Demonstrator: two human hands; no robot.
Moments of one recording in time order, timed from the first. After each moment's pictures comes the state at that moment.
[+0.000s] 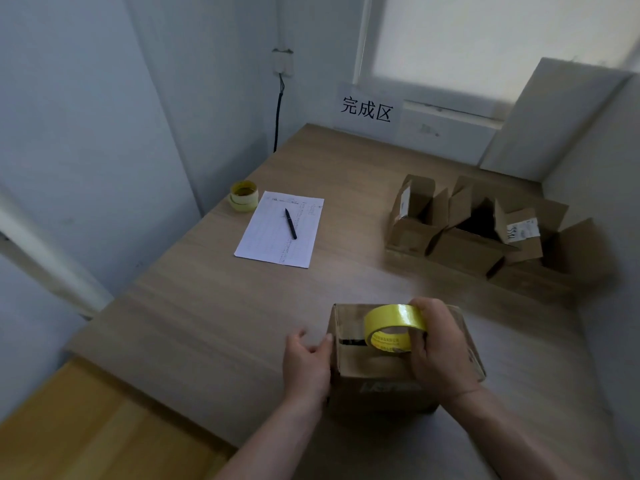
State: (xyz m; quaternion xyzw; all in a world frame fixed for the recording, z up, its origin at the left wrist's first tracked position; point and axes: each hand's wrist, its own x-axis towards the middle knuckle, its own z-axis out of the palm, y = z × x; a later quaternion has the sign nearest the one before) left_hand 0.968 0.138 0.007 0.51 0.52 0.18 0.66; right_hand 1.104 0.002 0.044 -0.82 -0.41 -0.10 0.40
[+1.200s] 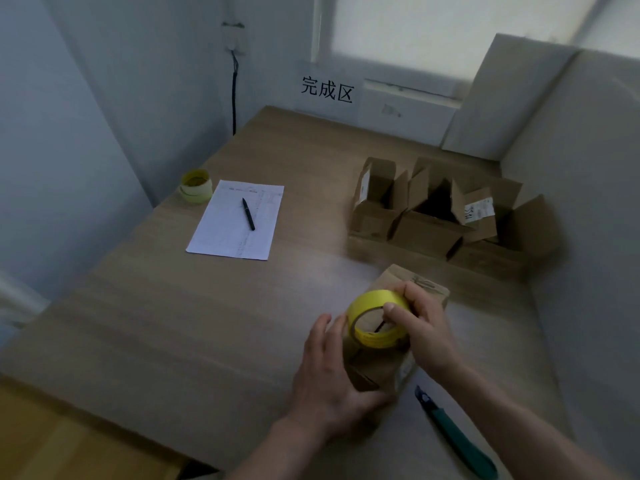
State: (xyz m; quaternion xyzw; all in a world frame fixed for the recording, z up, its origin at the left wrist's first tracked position) left_hand 1.000 0.078 -0.012 0.89 0.21 0.12 0.38; right_hand 1.141 -0.028 0.056 -0.75 -0.30 0.17 0.57
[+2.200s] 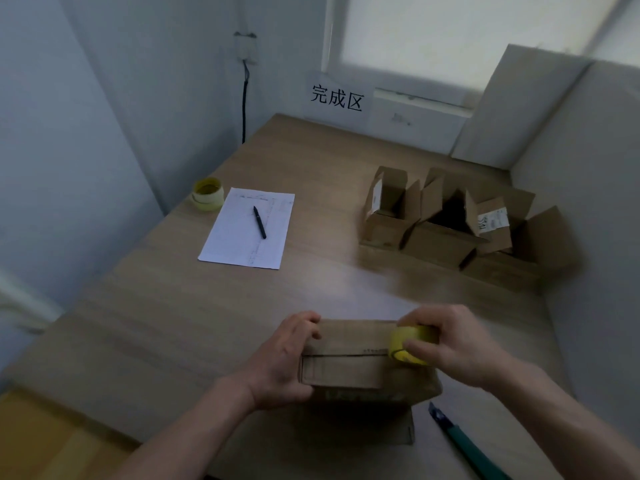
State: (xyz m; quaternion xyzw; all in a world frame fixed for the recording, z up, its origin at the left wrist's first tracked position) left_hand 0.981 0.197 -0.002 0.94 0.01 0.04 0.33; right_hand 1.164 -0.042 0.088 -0.84 -0.42 0.23 0.24
